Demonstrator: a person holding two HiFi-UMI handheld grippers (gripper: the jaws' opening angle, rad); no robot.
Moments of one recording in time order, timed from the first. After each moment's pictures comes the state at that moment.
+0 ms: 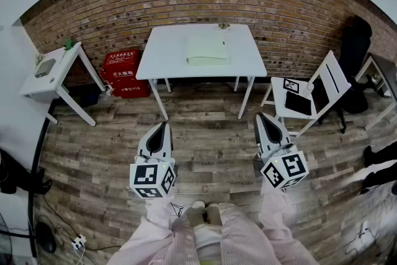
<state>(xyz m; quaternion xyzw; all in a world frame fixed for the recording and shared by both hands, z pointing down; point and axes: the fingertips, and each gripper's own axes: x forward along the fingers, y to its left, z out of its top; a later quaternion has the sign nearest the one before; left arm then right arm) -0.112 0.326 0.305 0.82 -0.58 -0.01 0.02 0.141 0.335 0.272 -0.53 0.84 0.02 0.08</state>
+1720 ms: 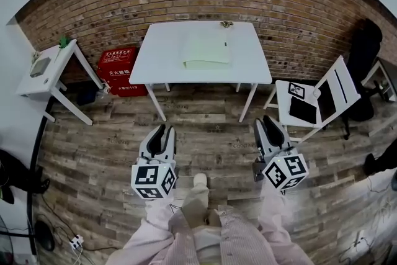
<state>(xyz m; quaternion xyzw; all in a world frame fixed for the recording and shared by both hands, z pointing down) -0.091 0.234 0.354 0.81 -0.58 0.00 0.06 0.178 0.233 0.332 -0.54 0.83 -0.07 0.08</state>
